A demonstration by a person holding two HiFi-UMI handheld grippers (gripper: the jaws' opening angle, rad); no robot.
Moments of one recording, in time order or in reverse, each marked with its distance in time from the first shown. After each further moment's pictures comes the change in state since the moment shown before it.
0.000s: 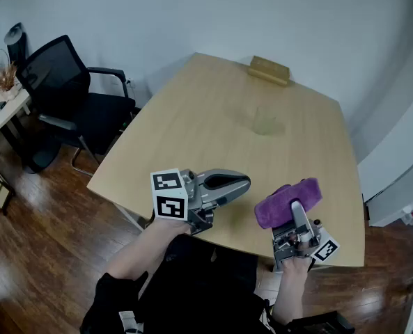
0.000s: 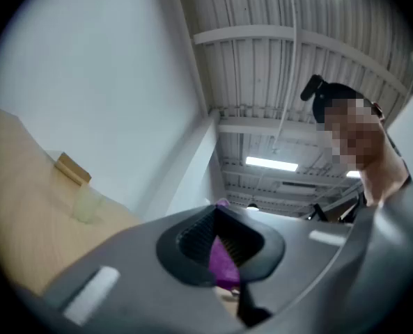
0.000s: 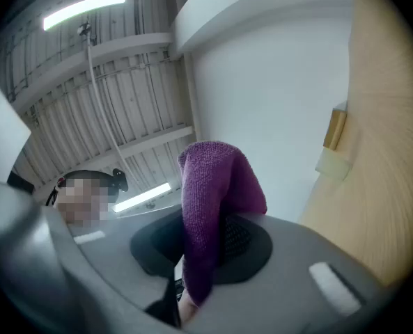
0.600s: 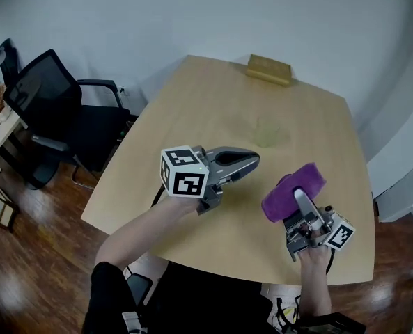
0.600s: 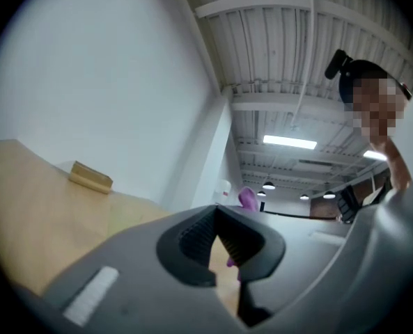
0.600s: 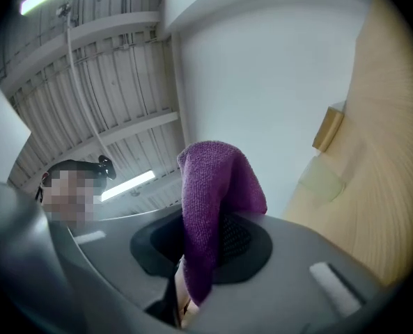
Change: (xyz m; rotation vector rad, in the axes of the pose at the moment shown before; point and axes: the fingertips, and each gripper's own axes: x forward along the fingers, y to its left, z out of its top) left arm 0.045 0.138 0.024 0.057 0.148 0.126; right arm 0.044 -0.084 0.044 -0.019 0.164 -0.109
